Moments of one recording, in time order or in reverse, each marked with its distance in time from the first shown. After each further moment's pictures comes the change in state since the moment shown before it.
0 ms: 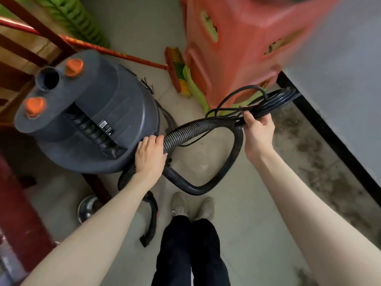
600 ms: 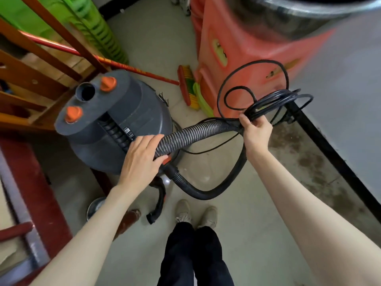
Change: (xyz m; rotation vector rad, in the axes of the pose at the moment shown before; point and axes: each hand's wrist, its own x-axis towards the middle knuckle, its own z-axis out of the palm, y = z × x) left_hand -0.049 -0.035 -0.089 -0.248 0.255 0.180; right_hand -0.026 -0.039 0.020 -0.204 -0.043 -0.169
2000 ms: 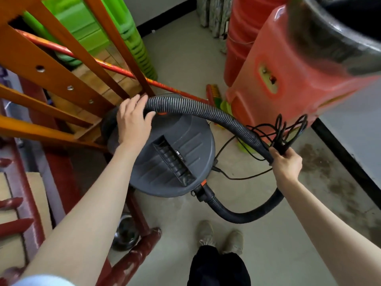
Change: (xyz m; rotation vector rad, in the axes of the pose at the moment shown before) left_hand 0.108 -0.171 -0.060 -0.002 0.281 -0.266; right_hand -0.015 0.020 0.070 -0.332 0.105 0.082
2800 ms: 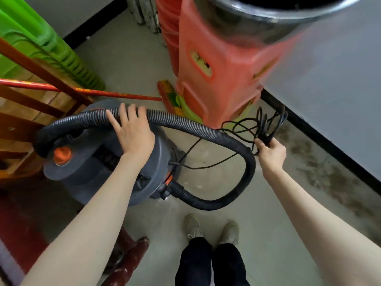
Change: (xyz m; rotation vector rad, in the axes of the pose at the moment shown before) left_hand -0.039 0.140 0.055 0.332 -0.110 0.182; right_hand 0.021 0.060 -0.081 0.090 0.185 0.103
